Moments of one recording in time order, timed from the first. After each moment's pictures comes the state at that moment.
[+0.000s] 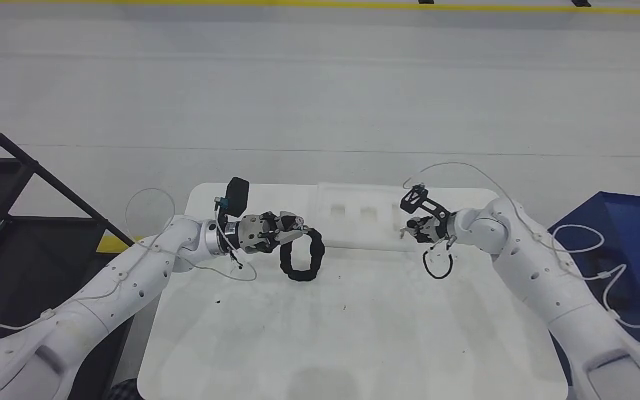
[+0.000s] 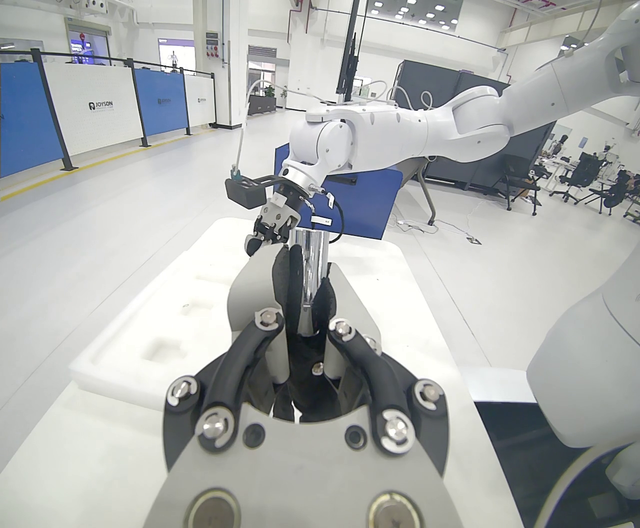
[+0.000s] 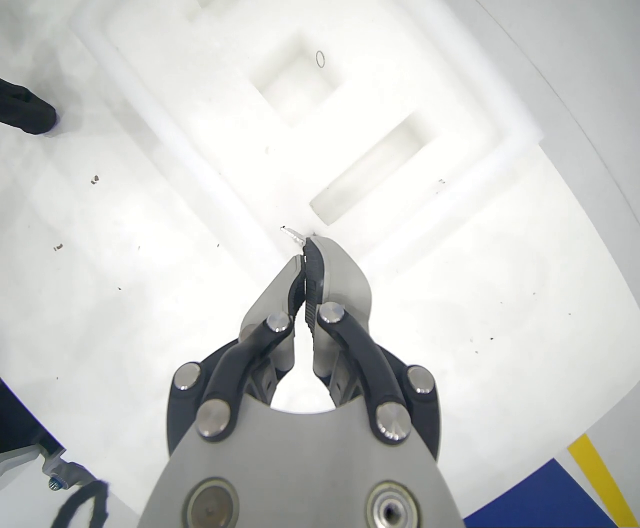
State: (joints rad) left arm 0.72 -0.73 -0.45 -1.26 0.86 -1.01 0.62; right arm -0.70 -1.09 0.77 -1.01 -0.77 -0.58 0.76
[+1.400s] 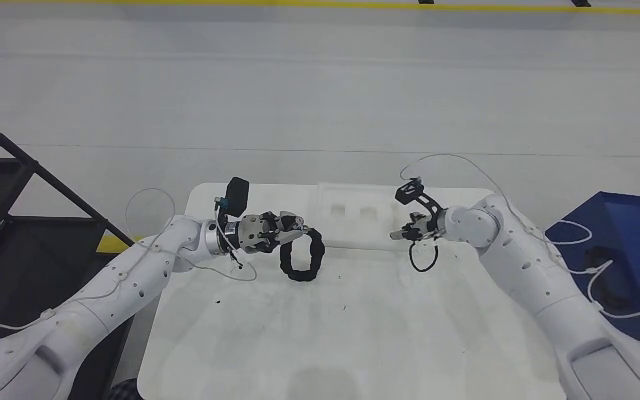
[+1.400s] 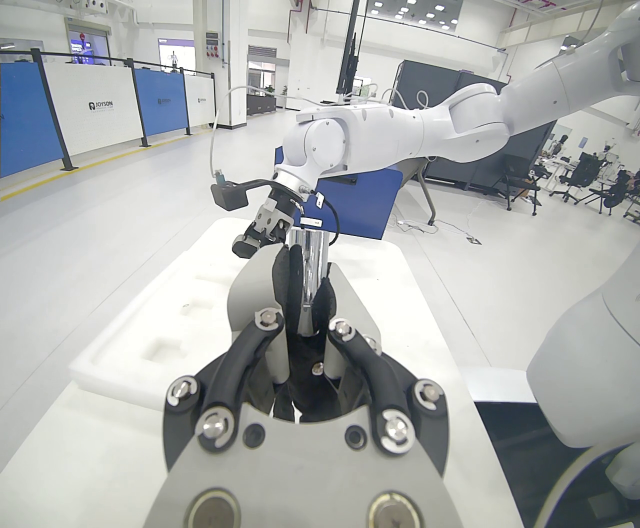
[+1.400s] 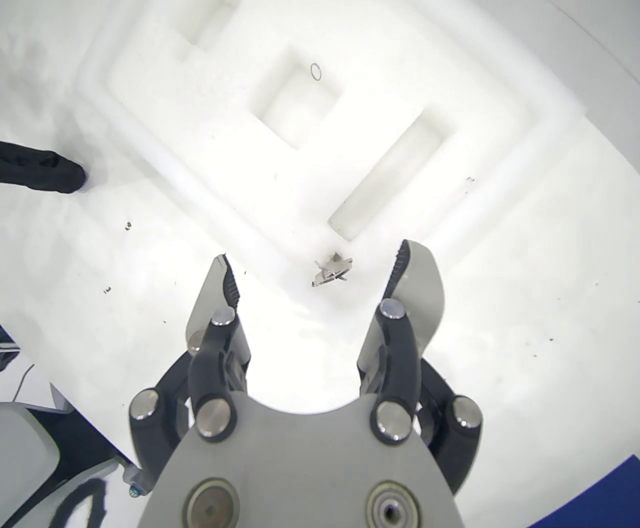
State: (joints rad) left arm 0.72 -0.73 -0.45 -1.26 0.86 -1.01 0.62; right arm -0.68 -1.16 0.76 -0.93 -0.59 -0.43 0.85
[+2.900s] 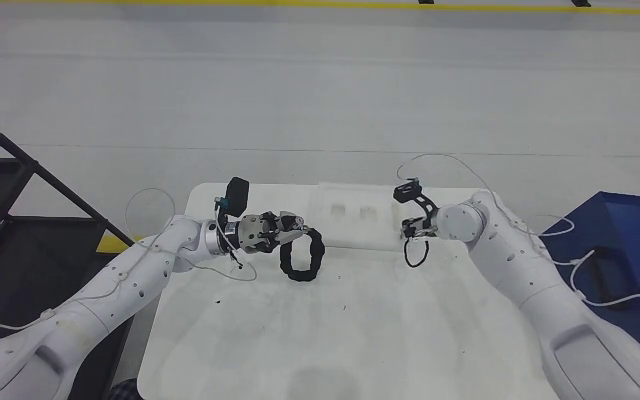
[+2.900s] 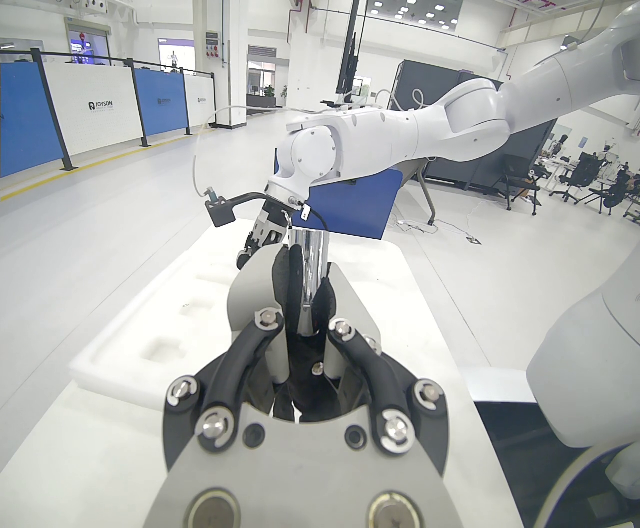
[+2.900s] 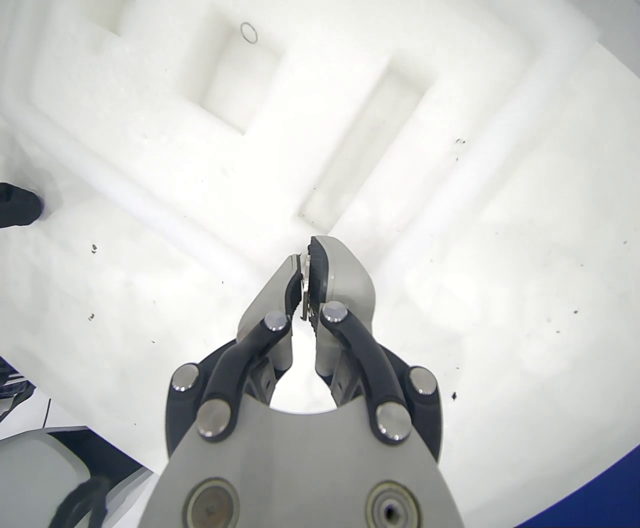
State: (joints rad) left arm 0.72 -0.73 -0.45 -1.26 0.86 -1.01 0.62; right arm -0.61 -1.23 0.72 -0.82 -0.63 -0.31 0.91
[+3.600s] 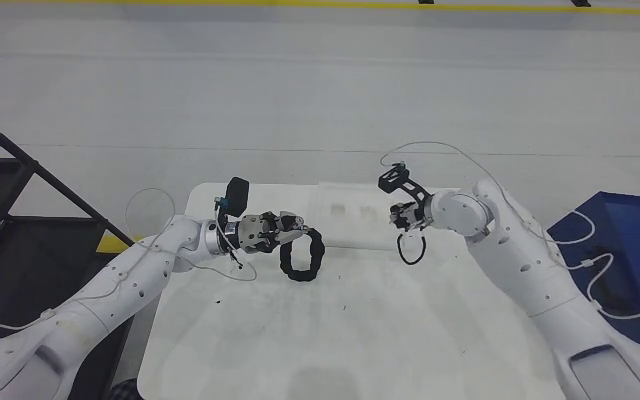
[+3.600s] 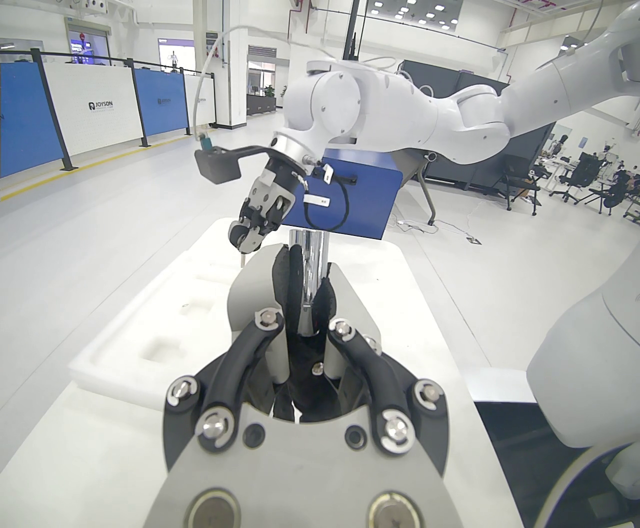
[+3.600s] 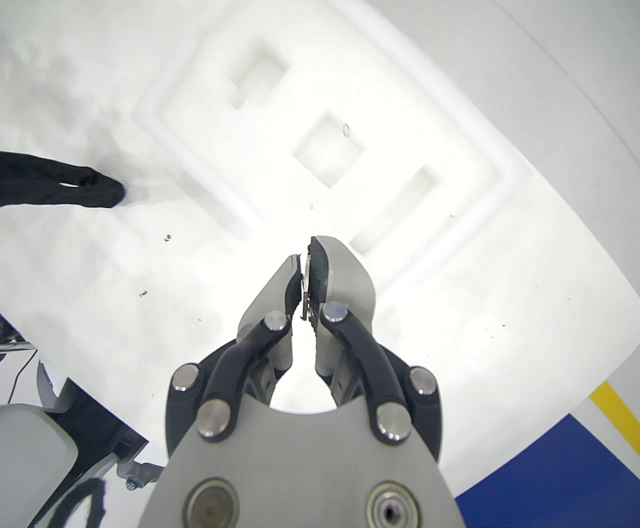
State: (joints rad) left arm 0.72 -0.73 -0.45 -1.26 0.86 -1.01 0.62; right arm -0.72 -1.15 0.86 -1.30 -0.70 -0.28 1.07
